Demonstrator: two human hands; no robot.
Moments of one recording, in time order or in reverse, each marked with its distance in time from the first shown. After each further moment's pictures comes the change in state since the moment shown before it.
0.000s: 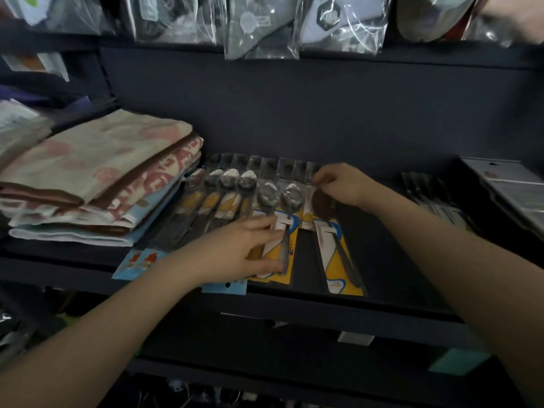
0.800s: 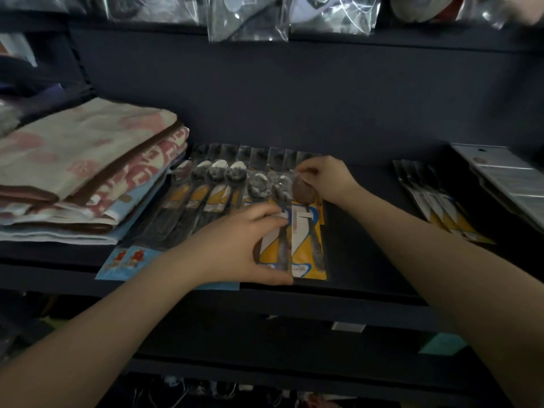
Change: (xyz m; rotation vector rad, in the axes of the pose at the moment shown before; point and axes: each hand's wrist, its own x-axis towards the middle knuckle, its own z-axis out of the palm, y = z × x) left_hand 0.002 0.015 -0.001 0.073 0.066 0.097; right_hand 0.007 0.003 0.026 0.139 0.178 -0.003
